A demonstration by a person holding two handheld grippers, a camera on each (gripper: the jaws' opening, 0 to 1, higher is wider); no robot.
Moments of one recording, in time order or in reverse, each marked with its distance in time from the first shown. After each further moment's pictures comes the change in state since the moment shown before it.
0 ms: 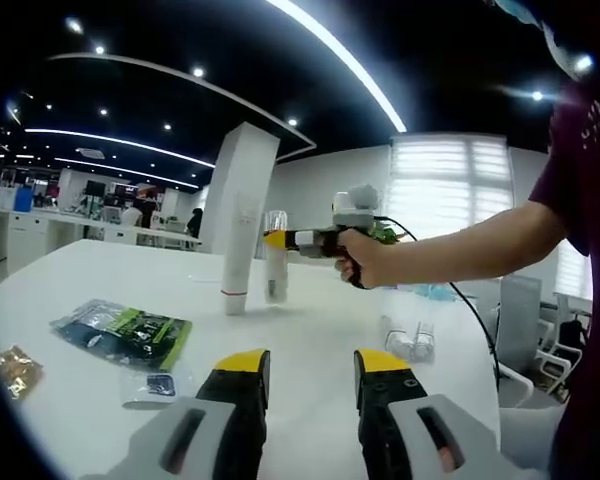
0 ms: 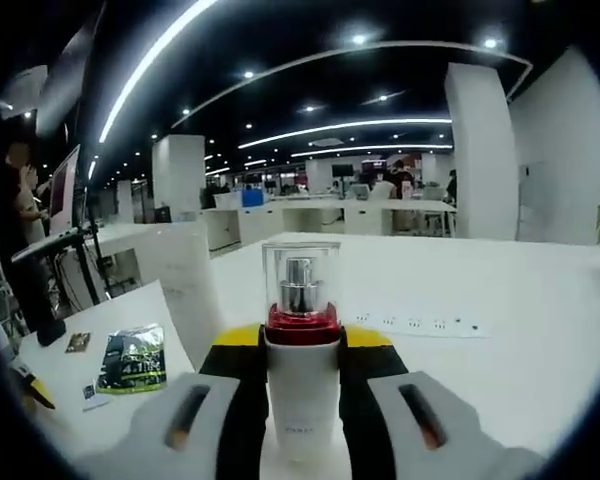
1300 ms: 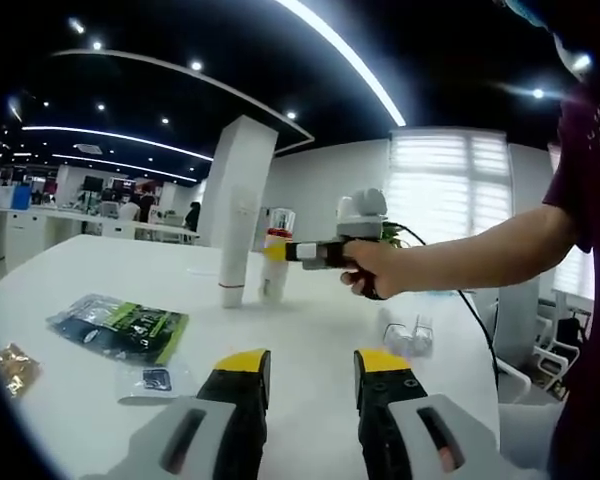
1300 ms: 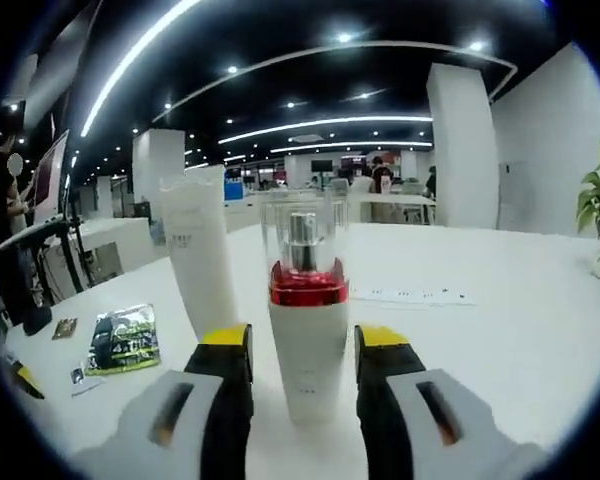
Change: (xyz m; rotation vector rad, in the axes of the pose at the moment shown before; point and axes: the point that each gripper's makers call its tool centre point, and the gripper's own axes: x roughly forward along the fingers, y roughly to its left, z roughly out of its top) left arm 0.001 -0.002 -0.005 -0.001 0.031 -0.006; right arm -0.021 0.012 -0.051 -0.027 0.119 -0.074
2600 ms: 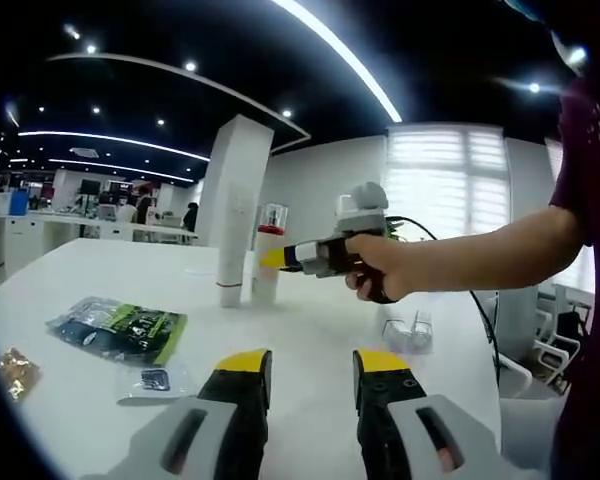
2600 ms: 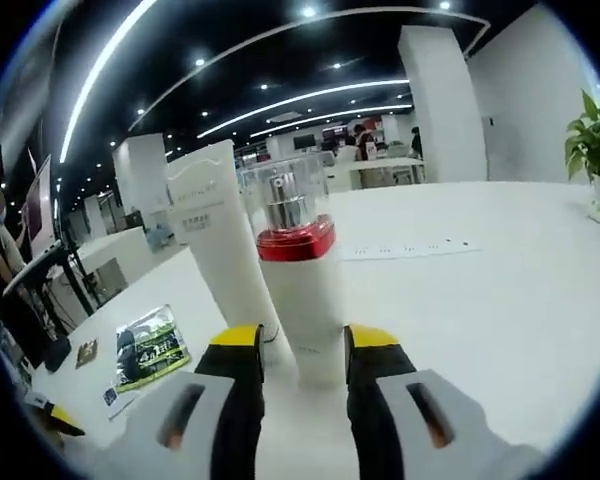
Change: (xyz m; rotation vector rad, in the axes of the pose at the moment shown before) left arm 0.001 -0.001 -0.002 0.017 0.011 -0.003; right arm -0.019 0.024 -0.007 0.187 0.039 -0.035
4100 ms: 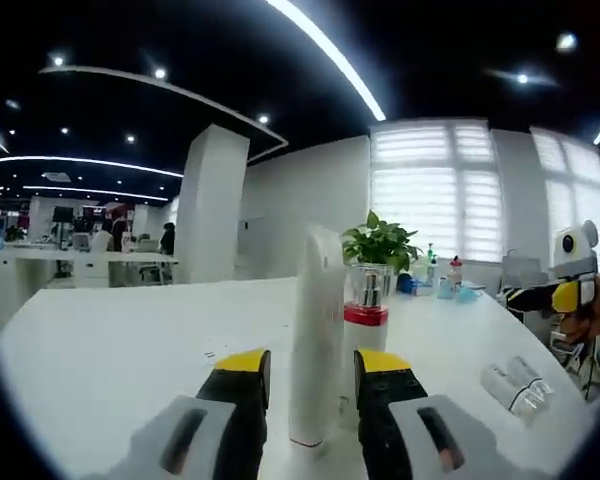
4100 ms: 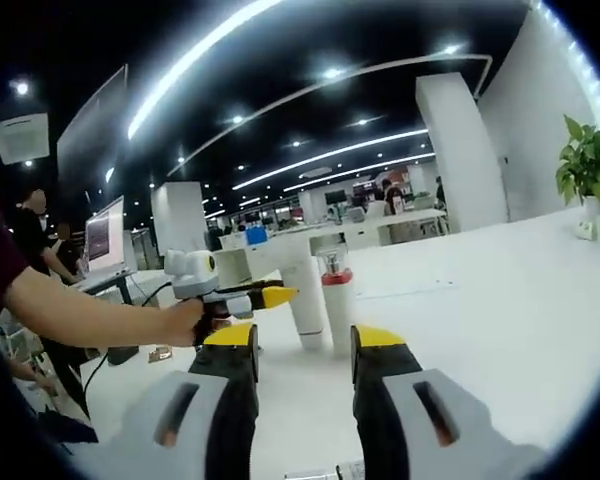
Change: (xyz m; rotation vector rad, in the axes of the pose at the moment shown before) left arm 0.179 0.107 0.110 0.088 -0.034 -0.152; right arm -0.163 0.020 0.019 -0.008 -0.260 0.127
